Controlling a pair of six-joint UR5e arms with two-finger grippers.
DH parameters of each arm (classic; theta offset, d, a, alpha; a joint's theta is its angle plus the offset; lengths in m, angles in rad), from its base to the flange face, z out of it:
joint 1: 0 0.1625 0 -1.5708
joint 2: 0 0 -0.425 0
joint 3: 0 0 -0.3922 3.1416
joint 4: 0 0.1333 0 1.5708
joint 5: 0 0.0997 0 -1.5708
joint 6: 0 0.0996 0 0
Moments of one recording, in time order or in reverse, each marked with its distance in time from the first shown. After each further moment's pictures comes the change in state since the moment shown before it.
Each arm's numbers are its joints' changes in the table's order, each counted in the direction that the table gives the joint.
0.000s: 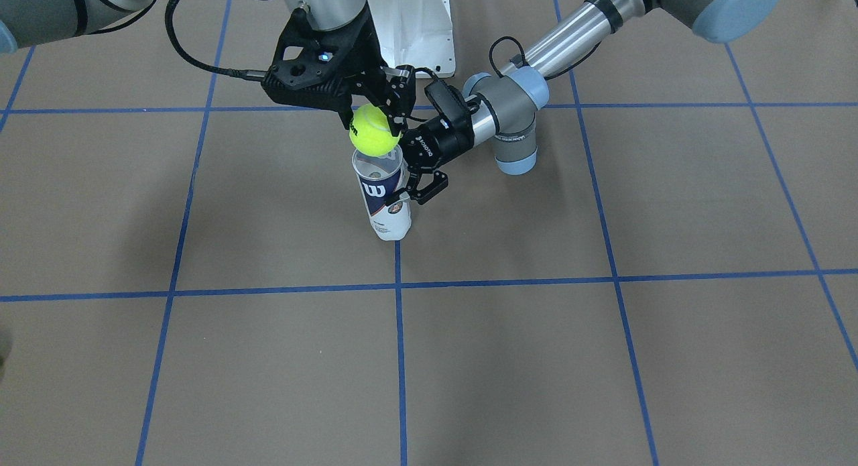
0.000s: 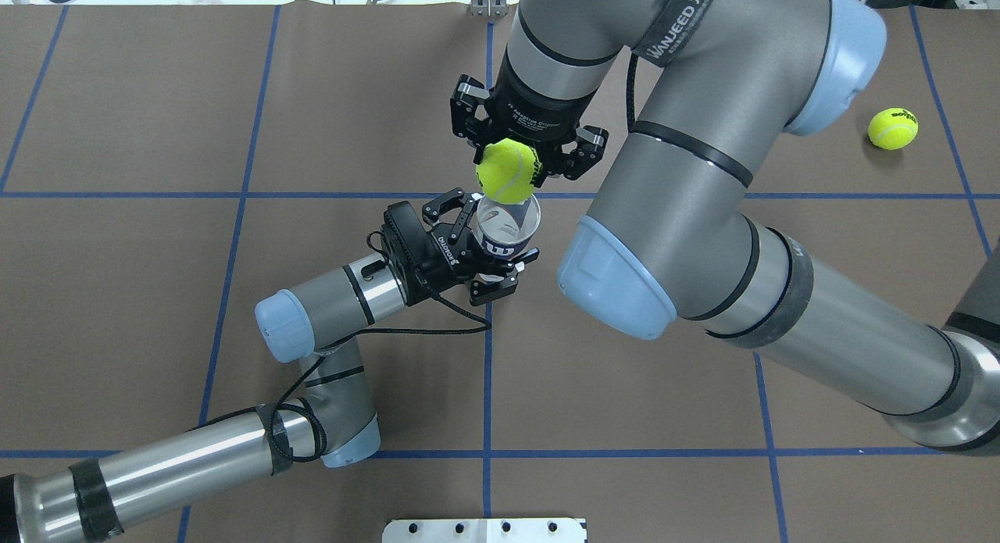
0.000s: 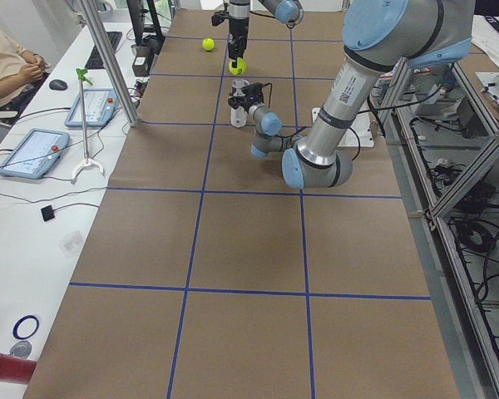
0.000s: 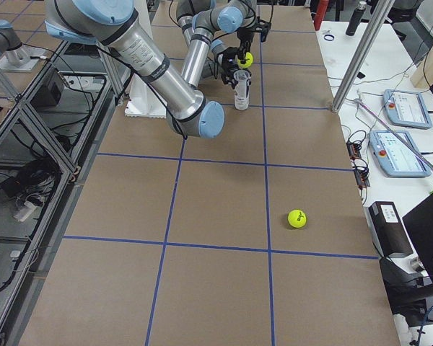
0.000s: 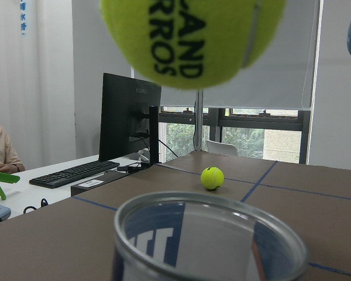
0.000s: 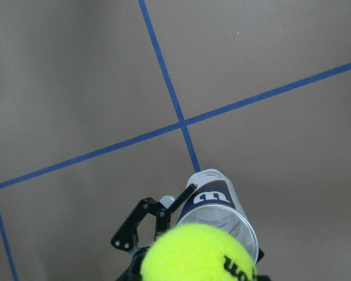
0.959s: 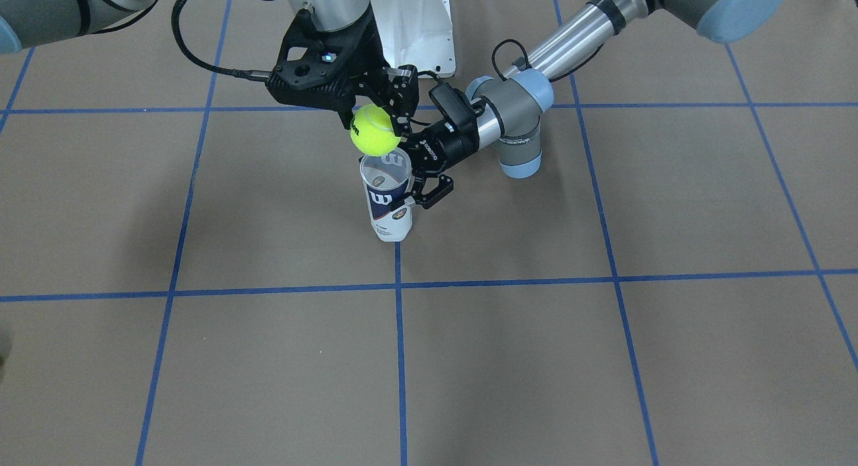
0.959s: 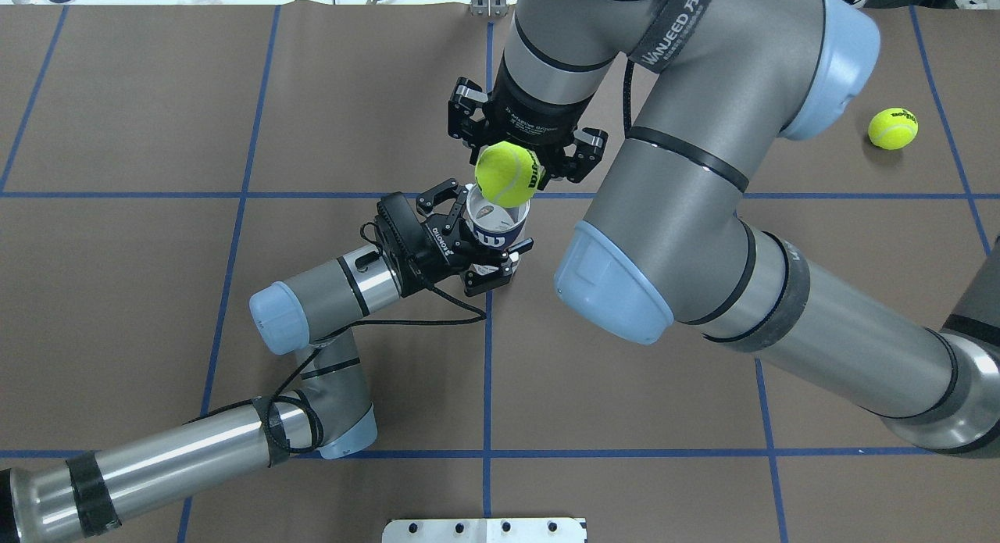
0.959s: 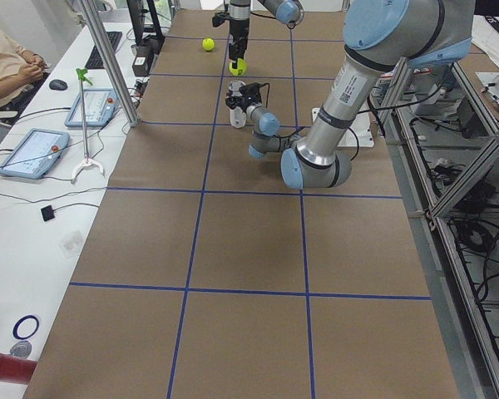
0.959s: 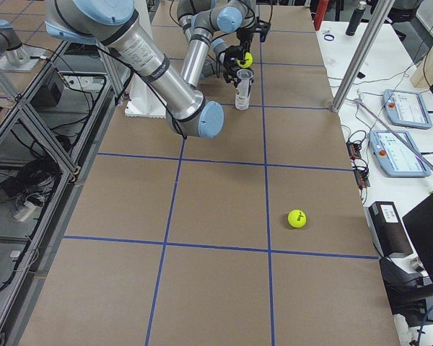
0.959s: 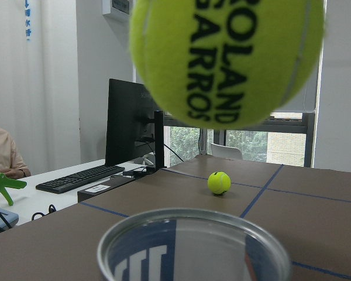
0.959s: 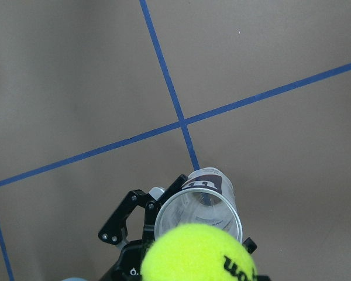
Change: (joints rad) left arm -0.015 -0.003 -0.001 -0.003 0.000 0.000; right arm -0.006 0.001 0.001 0.000 -0.011 -0.002
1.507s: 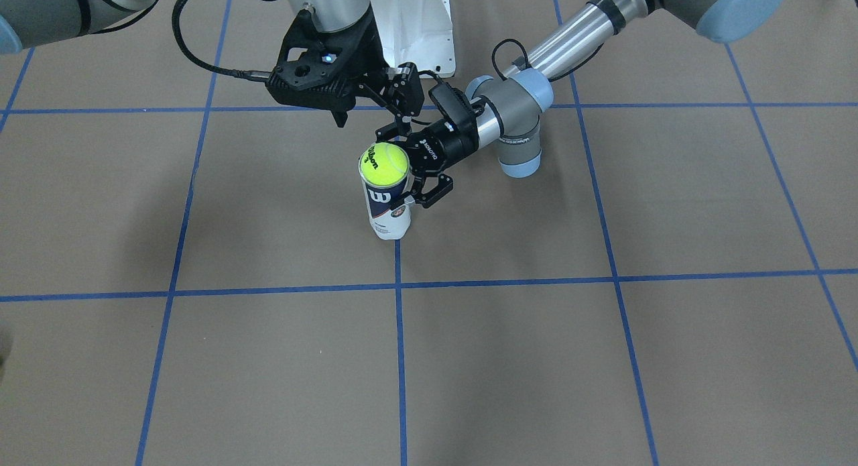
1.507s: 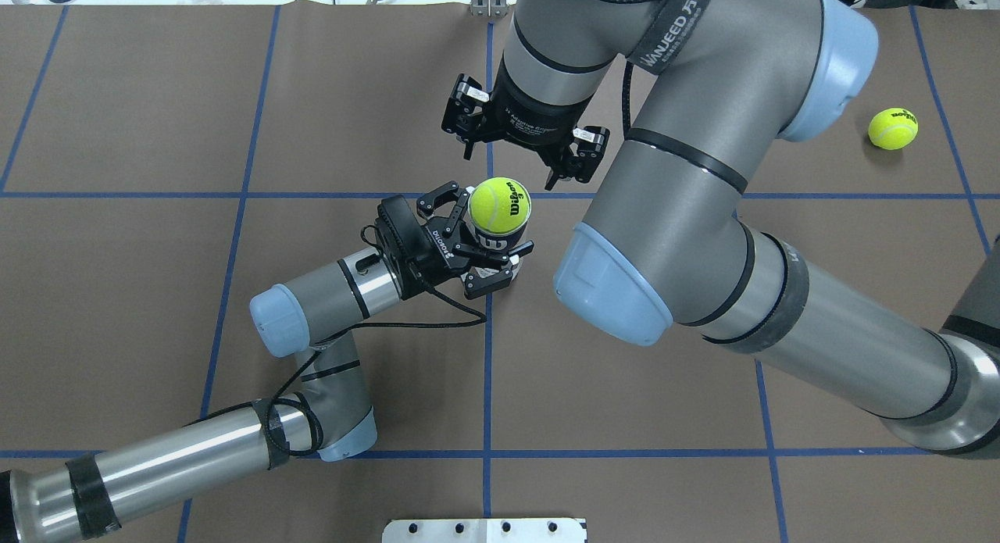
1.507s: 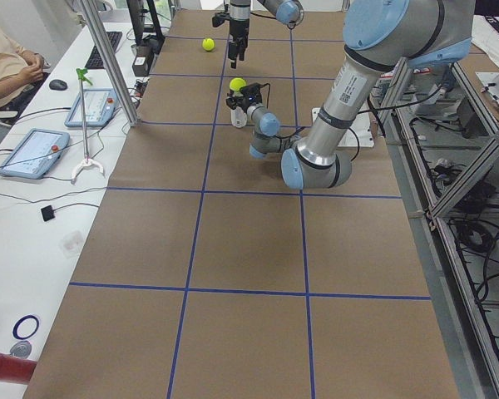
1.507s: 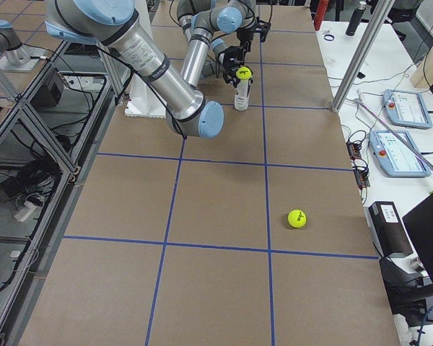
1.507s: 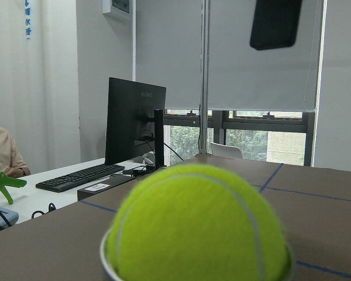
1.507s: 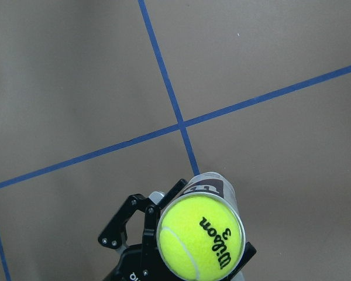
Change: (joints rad) left arm 0.004 -0.002 0.001 0.000 0.000 0.000; right arm -0.002 0.000 0.000 0.000 -0.007 0.000
